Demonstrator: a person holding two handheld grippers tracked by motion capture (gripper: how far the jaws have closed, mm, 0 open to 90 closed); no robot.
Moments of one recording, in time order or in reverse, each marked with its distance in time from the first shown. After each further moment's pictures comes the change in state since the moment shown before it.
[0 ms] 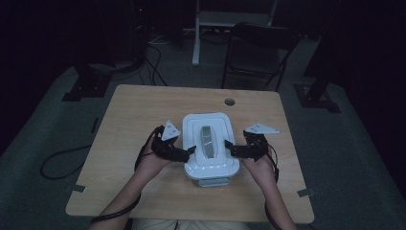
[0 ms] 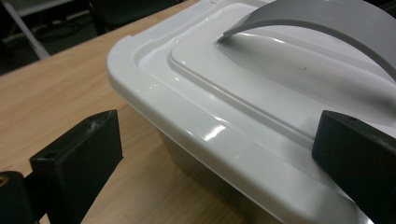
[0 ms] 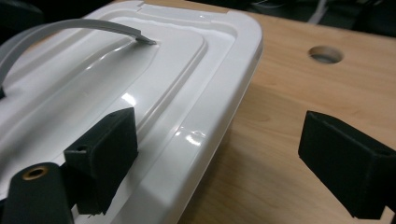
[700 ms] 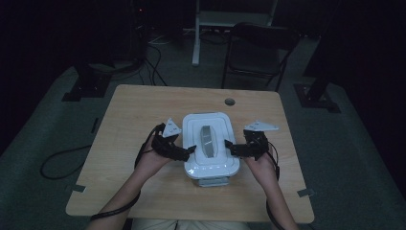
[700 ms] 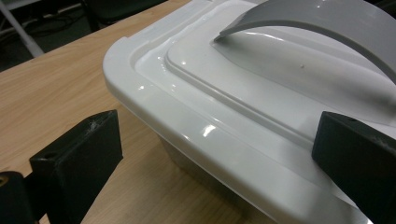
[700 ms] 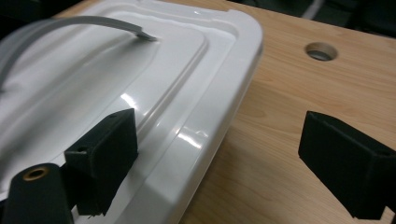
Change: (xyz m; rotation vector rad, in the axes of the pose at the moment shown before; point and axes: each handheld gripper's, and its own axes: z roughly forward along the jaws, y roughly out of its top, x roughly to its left) left arm 0.005 0.006 -0.001 0.028 -0.038 0.001; right arm 0.000 0.010 -0.004 0.053 0.028 0.005
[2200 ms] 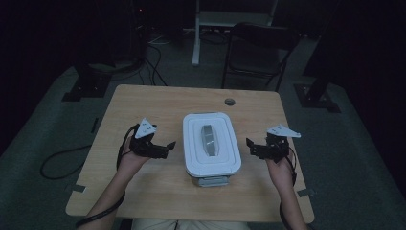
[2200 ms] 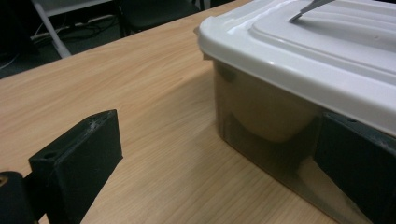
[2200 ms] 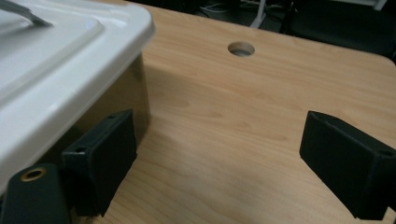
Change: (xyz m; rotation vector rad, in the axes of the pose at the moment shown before) left arm 0.047 -0.040 -0.030 -0.068 0.069 -0.075; right arm -0.045 -0.031 -0.026 -0.066 -0.204 0.033
